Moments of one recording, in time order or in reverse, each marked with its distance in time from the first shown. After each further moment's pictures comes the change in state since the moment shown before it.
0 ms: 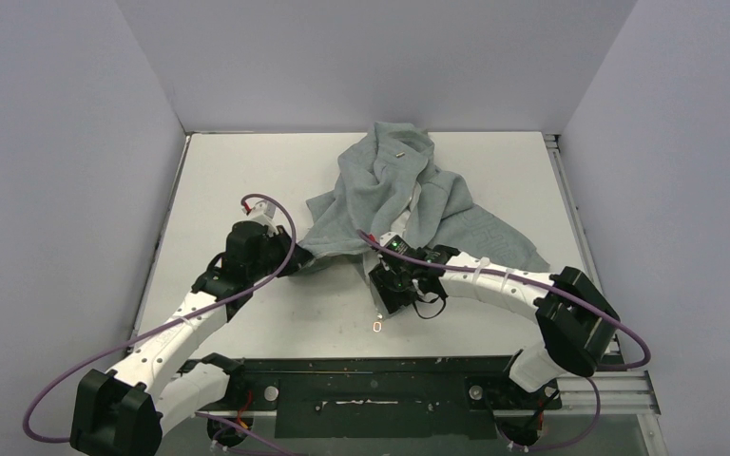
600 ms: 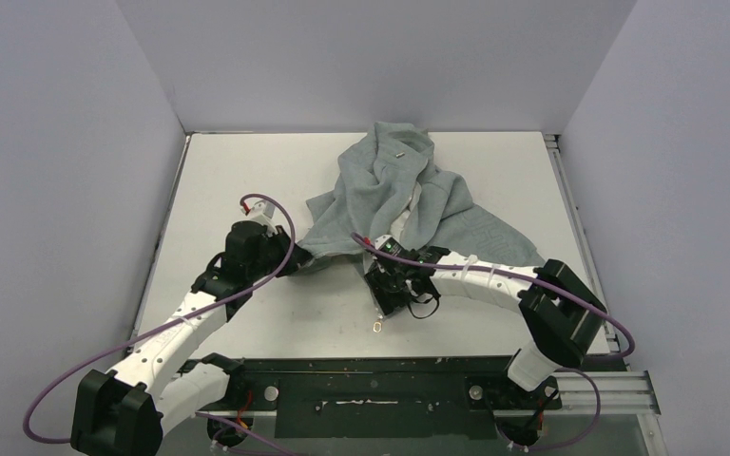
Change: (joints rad) left arm 0.008 0.000 0.000 -0.005 0.001 -0.002; right arm 0.003 0.067 -0.004 0.050 -0.011 -0.009
